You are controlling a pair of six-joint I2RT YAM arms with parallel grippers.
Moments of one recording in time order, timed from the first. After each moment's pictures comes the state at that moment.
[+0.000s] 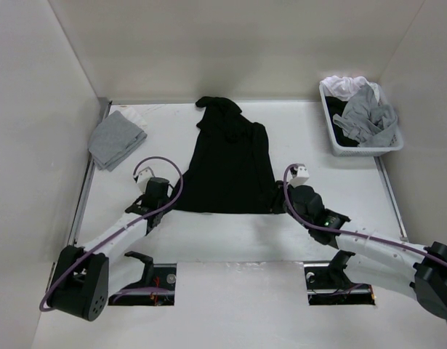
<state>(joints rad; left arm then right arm) -0.31 1.09 0.37 -0.14 -0.33 -0.76 0.81 0.97 0.41 0.18 0.21 0.70</state>
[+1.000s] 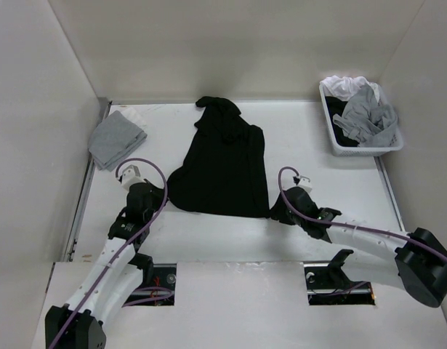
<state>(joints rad) -0.24 0.67 0.34 -0.18 -0.24 -0.77 0.74 1.12 0.41 -0.11 0.27 0.89</state>
